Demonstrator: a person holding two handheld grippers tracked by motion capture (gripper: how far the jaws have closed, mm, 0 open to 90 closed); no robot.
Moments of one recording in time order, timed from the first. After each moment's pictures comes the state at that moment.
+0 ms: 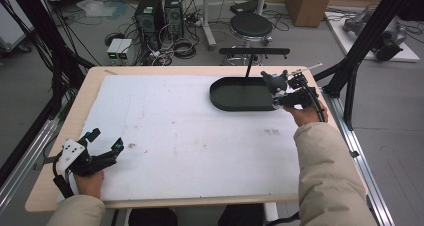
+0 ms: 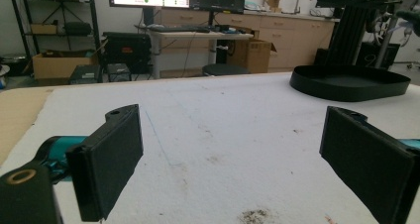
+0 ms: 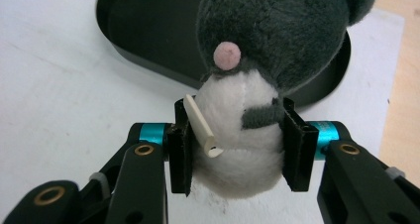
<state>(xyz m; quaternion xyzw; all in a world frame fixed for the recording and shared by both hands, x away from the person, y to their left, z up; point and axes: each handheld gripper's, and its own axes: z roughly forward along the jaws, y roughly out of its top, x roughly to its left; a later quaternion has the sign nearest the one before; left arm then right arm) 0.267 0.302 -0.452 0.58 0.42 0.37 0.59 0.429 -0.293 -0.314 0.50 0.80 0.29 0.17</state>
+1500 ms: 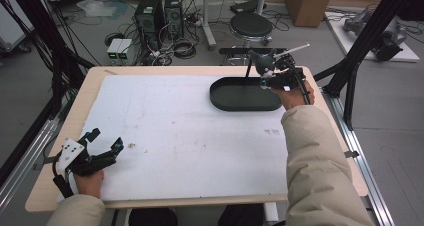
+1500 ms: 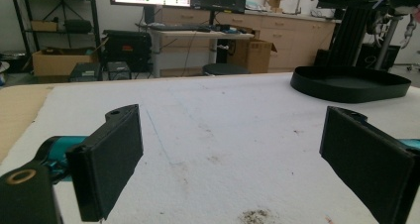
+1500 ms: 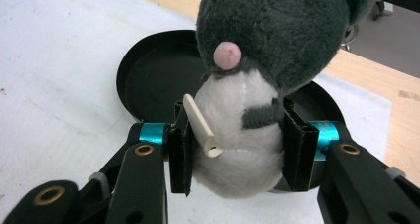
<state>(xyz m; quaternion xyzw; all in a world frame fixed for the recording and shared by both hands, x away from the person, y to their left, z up) 0.268 0.303 -0.452 0.58 0.42 0.37 0.59 0.460 -0.254 -0.282 0.46 0.80 0.32 0.21</state>
